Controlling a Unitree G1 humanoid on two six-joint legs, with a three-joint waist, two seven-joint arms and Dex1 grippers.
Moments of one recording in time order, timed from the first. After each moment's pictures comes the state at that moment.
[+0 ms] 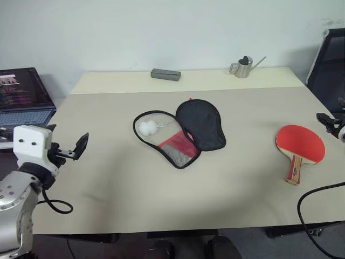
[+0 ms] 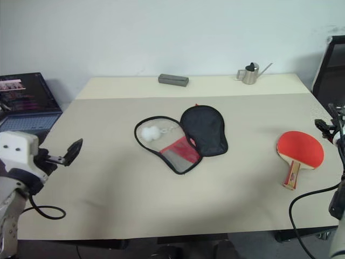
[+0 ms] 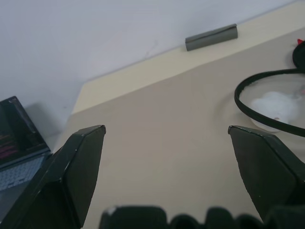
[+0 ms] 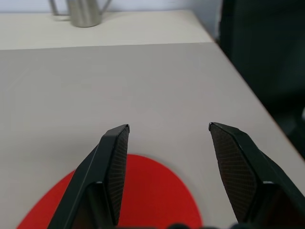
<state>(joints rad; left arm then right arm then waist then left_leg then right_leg) 0.04 0.67 0.59 -0.38 -0.37 0.43 -0.44 -1.00 -0.91 -0.33 1.34 0.11 0.03 0.69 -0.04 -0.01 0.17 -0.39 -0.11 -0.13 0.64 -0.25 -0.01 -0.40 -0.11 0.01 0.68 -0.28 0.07</state>
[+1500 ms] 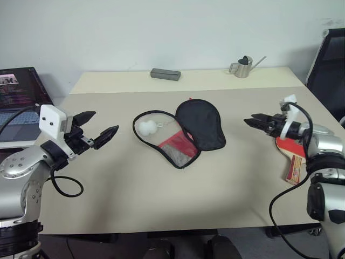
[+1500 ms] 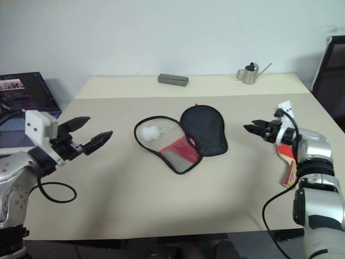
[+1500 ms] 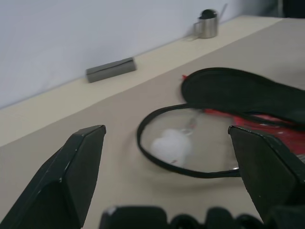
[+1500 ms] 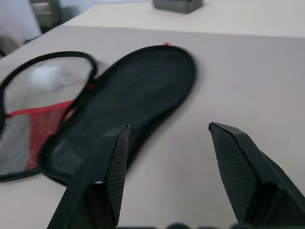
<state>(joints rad) -0.23 0.76 0.42 -0.21 -0.54 0.48 -0.76 -0.91 -0.59 -0.19 0.85 0.22 0.36 1.13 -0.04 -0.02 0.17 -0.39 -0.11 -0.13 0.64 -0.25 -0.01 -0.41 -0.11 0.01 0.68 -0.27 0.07</state>
